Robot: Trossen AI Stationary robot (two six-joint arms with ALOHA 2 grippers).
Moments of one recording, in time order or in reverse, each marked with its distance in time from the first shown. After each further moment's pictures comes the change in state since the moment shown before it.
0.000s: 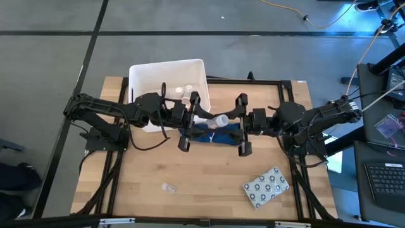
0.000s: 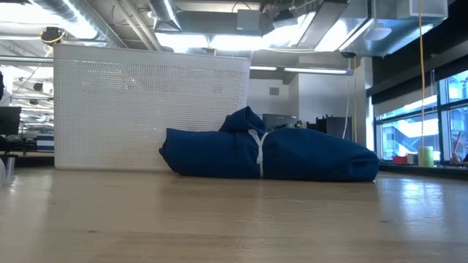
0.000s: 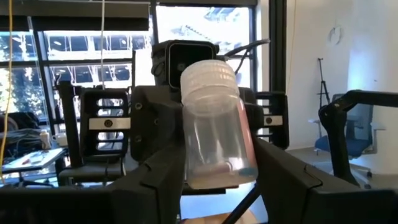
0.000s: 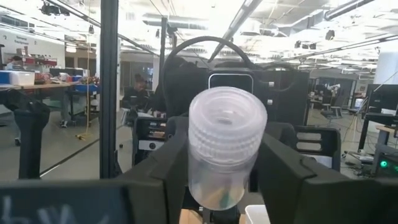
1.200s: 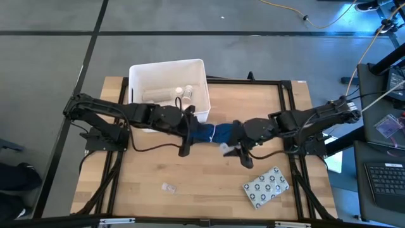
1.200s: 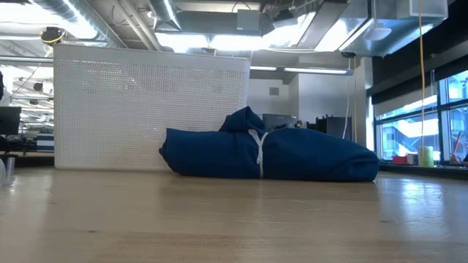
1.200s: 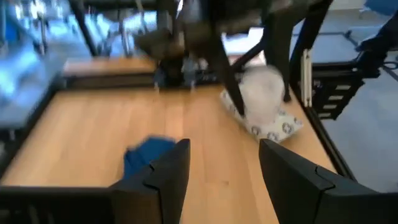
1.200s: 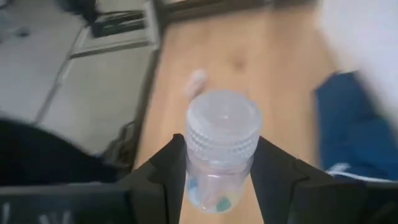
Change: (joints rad) left arm -0.014 -0.006 -0.001 -0.679 -0.108 -0.097; right arm -0.029 0.023 0.000 -0.871 -0.278 0.465
